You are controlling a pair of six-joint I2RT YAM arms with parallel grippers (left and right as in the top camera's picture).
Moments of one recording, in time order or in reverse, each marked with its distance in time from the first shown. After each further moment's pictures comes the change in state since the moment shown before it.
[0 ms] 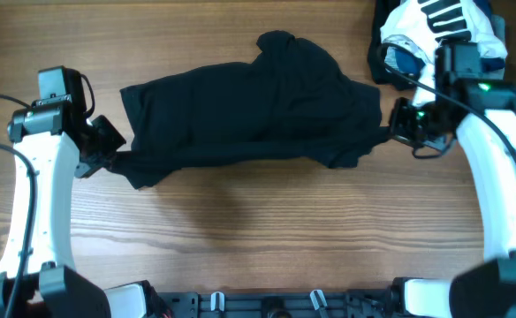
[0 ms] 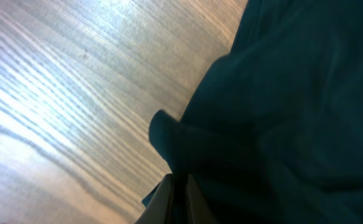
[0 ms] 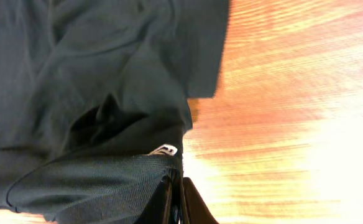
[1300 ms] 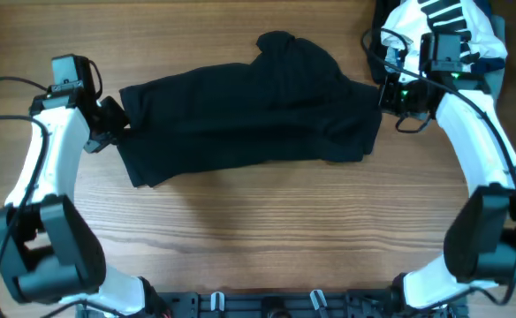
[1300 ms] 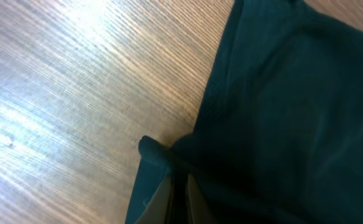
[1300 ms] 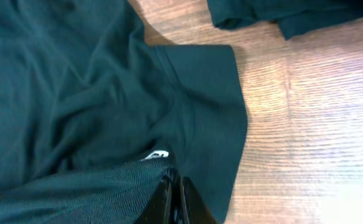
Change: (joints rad) left arm 0.000 0.239 0.006 0.322 0.027 0.015; right arm 0.005 0.236 -0.043 0.470 -0.007 -0.053
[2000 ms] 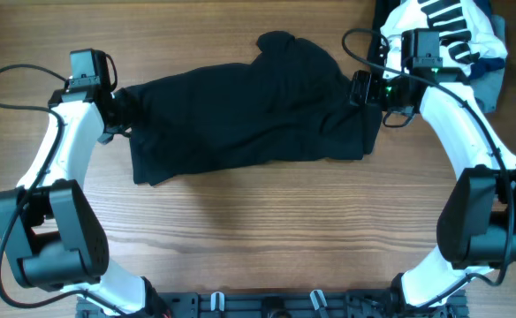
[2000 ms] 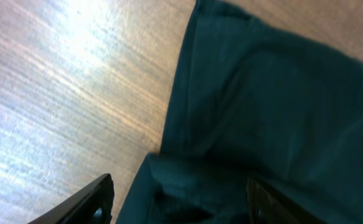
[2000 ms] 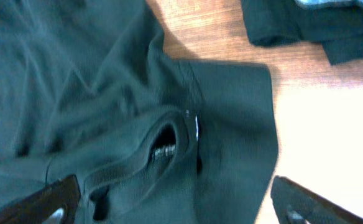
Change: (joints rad) left arm -0.064 0.057 0.005 0.111 -0.013 0.006; right arm 0.058 0.076 0.052 0.017 0.008 -0.029
